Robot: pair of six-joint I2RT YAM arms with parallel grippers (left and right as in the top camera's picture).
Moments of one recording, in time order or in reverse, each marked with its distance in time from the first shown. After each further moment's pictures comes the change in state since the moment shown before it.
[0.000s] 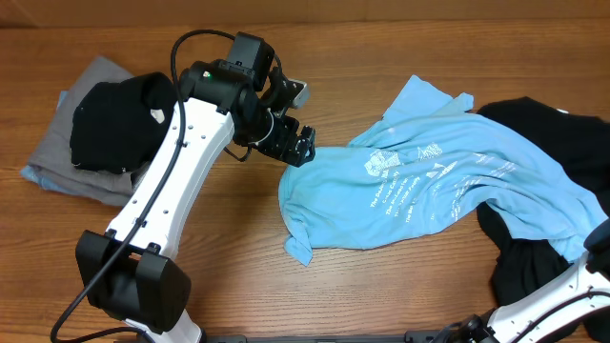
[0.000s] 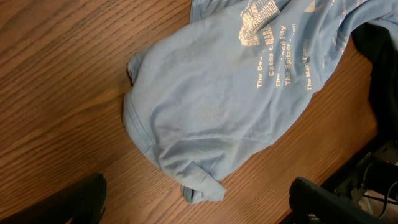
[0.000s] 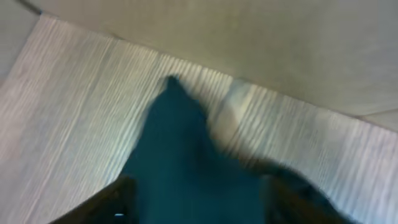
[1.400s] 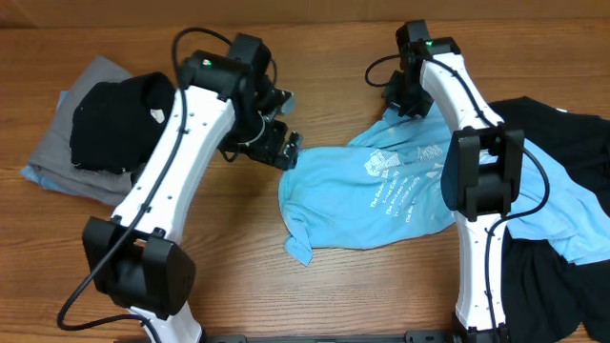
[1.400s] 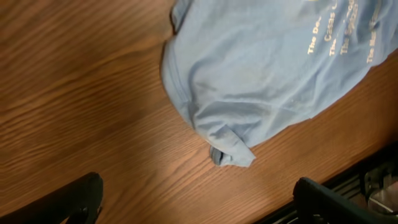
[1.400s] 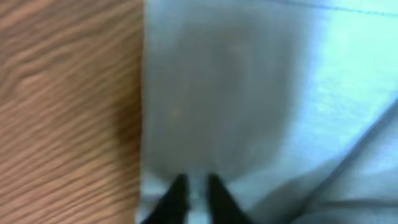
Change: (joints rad) left arm 0.031 0.065 0.083 -0.184 -0.136 0.000; right arm 0.965 0.325 0.010 -0.165 -0.021 0.270
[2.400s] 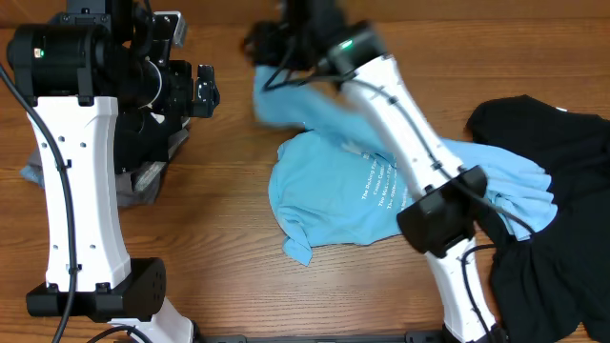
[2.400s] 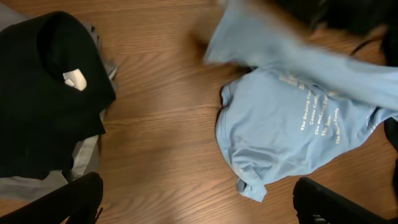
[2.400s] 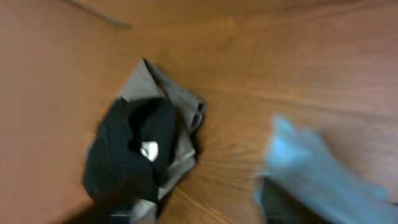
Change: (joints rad) left arm 0.299 -0.056 0.529 -0.246 -0.022 -0.038; right arm 0.415 -0.164 0.323 0.236 -0.347 -0.077
